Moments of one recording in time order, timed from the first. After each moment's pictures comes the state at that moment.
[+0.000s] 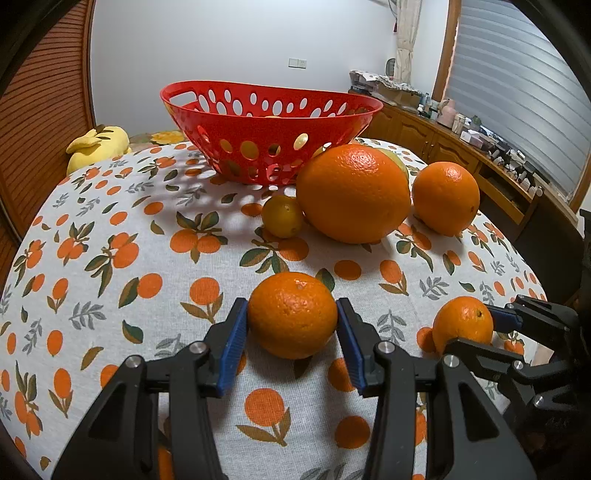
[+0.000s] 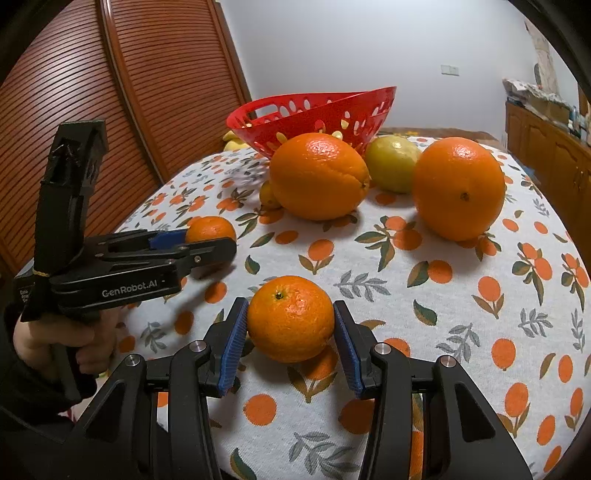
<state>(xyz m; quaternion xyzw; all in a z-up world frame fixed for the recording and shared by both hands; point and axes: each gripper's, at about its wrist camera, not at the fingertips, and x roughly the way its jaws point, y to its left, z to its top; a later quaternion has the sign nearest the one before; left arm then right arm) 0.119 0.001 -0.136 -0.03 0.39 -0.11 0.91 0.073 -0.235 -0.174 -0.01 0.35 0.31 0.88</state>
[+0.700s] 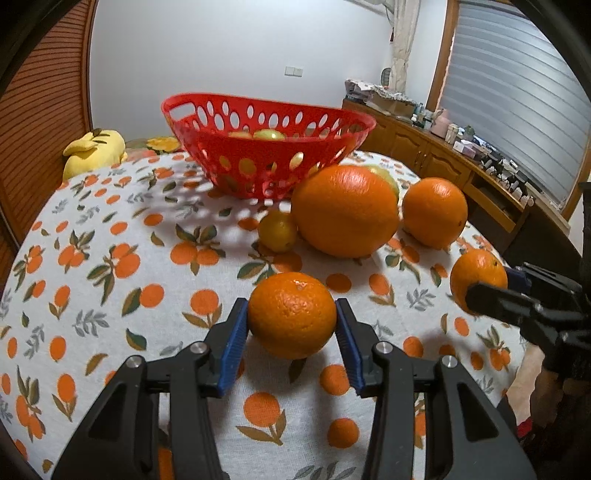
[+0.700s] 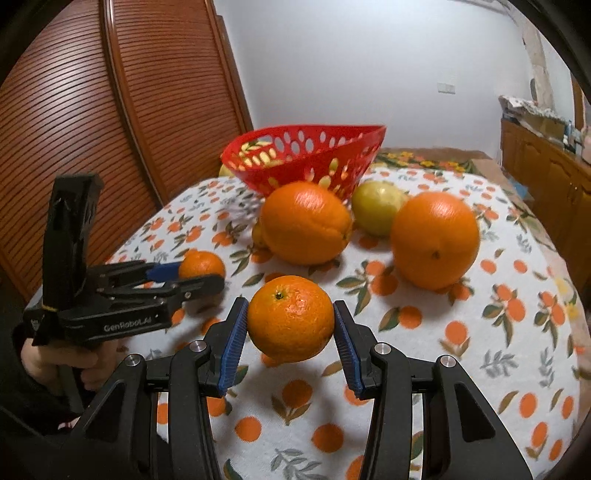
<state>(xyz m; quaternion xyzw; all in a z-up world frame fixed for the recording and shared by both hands) 0.115 0.005 -0.122 -0.04 0.37 -0.12 0.92 0.084 -0.249 -0.134 -0.01 0.31 0.30 0.90</state>
